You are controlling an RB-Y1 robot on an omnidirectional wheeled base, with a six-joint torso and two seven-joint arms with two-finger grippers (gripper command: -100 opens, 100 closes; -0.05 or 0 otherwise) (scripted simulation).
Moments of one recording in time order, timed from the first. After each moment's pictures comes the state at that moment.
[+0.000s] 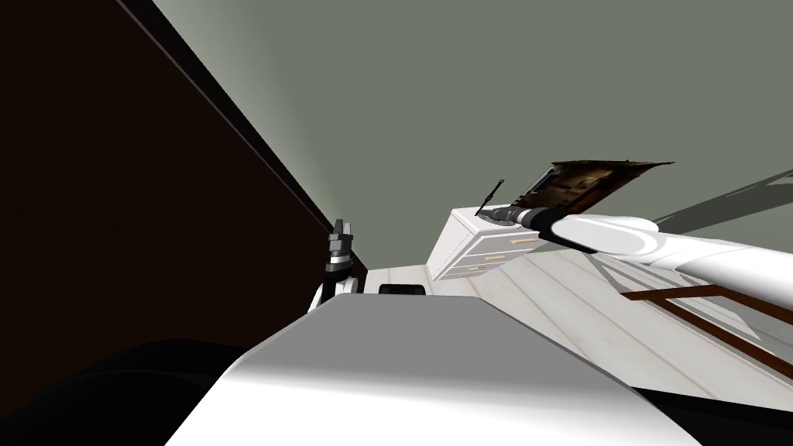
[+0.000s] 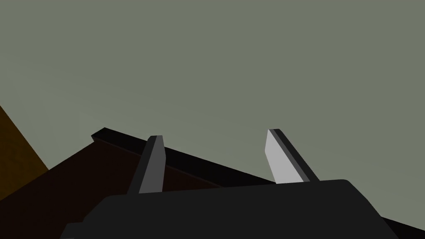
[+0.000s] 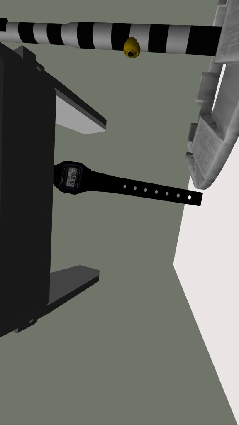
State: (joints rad) left arm 0.55 0.02 -0.05 -2.21 -0.06 -0.53 -0.05; right arm 0.21 -1.57 -0.01 -1.63 1.60 -0.19 -1.45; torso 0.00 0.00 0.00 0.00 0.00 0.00
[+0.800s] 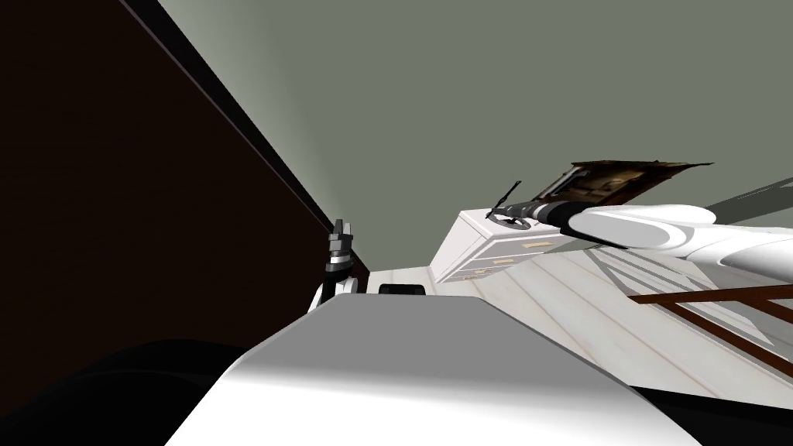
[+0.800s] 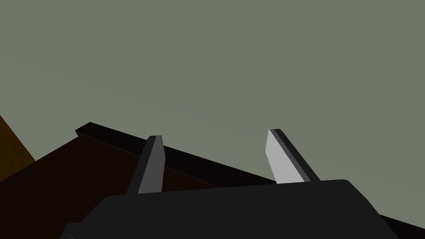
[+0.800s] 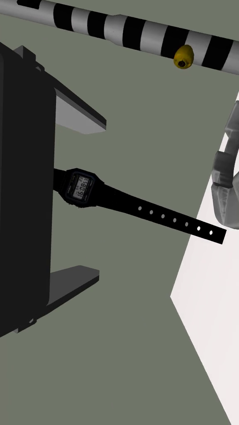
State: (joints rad) left arm 0.55 0.02 -0.05 -2.21 -0.06 -0.53 -0.05; right arm 0.23 -1.67 -0.02 -1.53 1.65 -0.21 -1.47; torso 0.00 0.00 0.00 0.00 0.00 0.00
